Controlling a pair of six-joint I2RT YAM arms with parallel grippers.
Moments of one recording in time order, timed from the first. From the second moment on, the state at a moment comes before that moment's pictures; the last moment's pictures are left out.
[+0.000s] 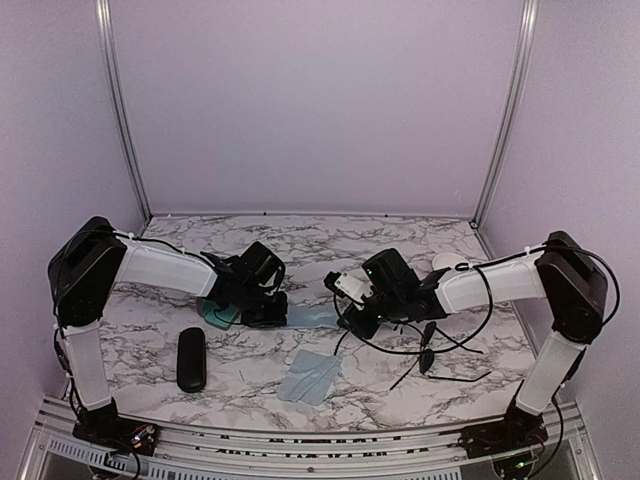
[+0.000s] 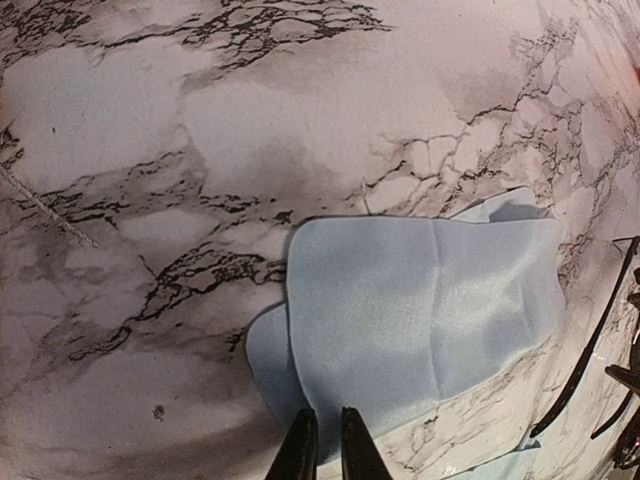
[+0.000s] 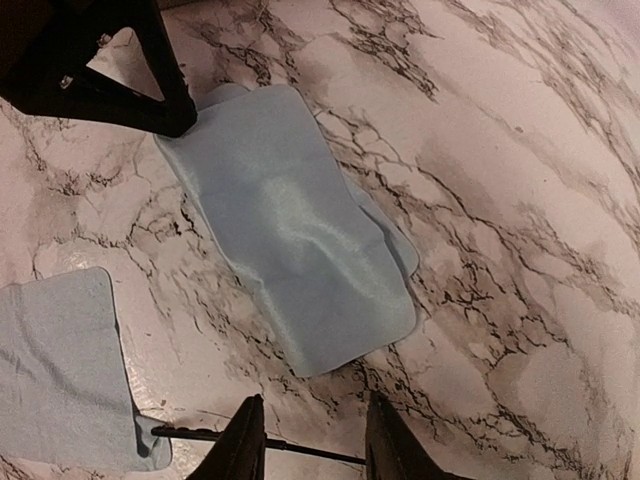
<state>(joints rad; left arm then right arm) -0.79 1.93 1.16 -0.28 0.11 -0.70 0.81 1.73 0.94 -0.05 -0.10 -0.14</state>
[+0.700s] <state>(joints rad) -0.79 1.71 0.99 -0.16 -0.01 -0.76 0.82 1.77 0.94 -0.04 -0.14 -0.13</state>
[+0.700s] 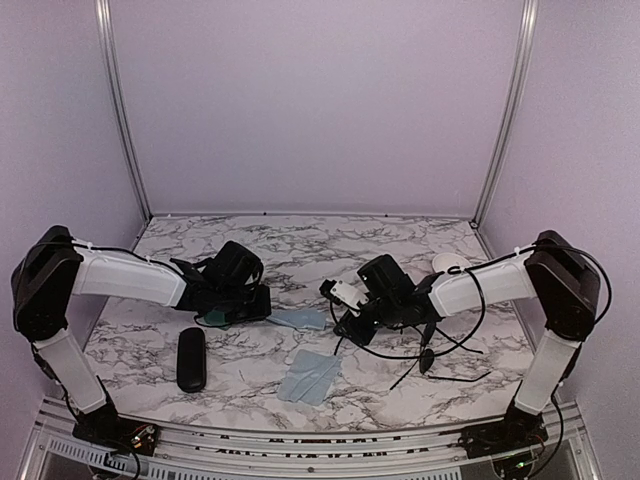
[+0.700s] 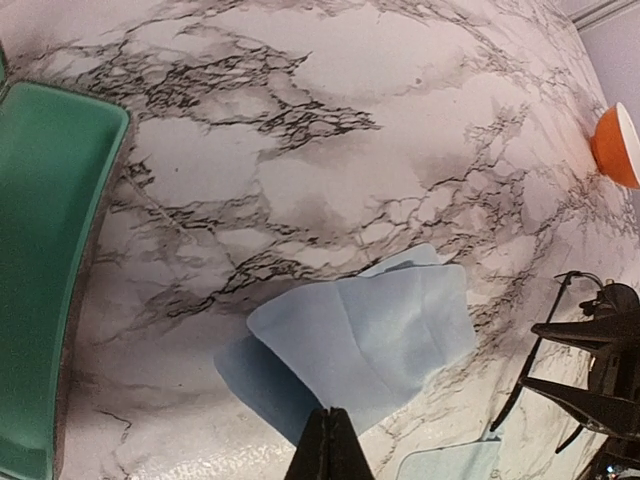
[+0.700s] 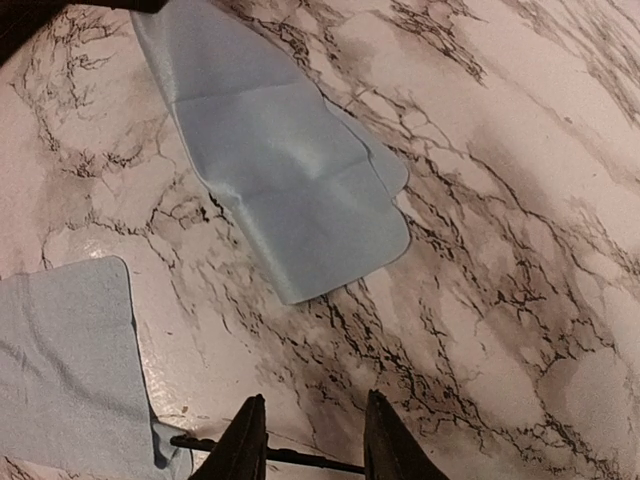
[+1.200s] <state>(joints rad) -0.91 1.53 0.81 -0.09 -0.28 -0.86 0.82 1.78 0.94 -0.03 -0.15 -0.13</state>
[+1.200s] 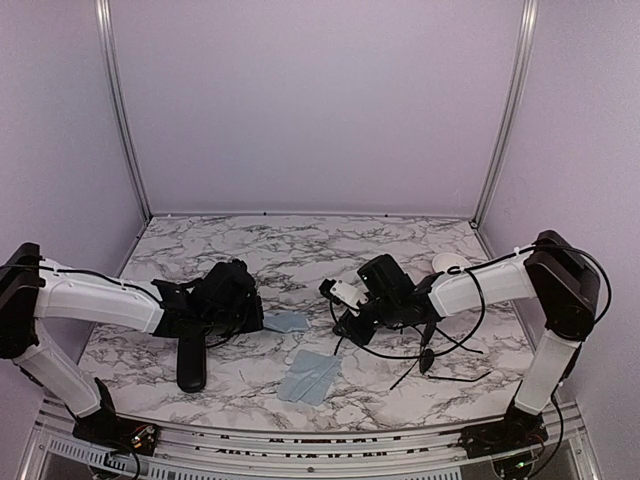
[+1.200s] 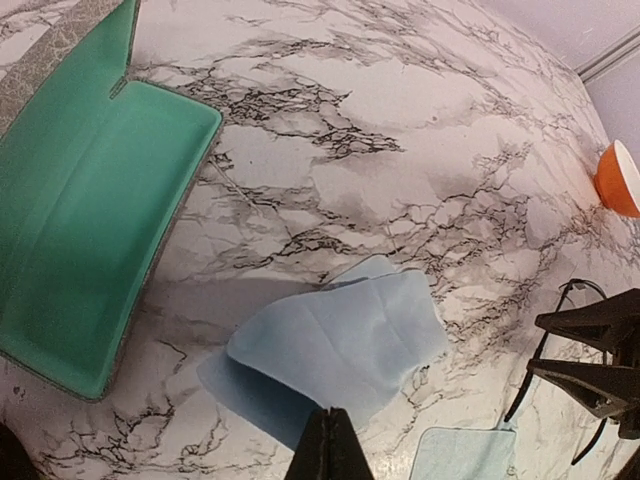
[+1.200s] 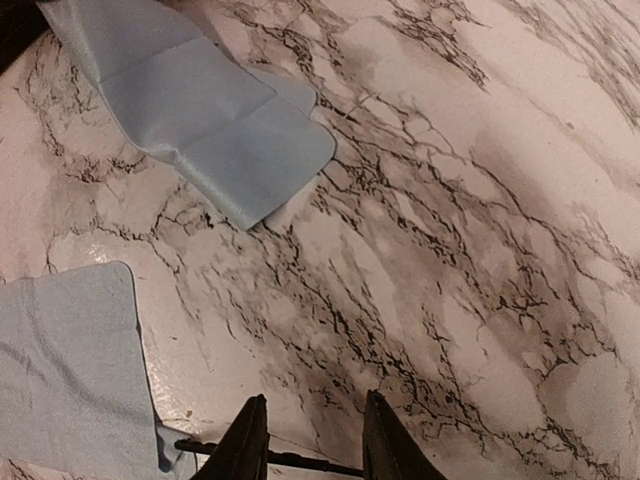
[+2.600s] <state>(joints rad) -0.96 1.64 0.83 -0.16 -0.36 -0.94 0.87 2.01 1.11 0.10 -0.27 -0.05</state>
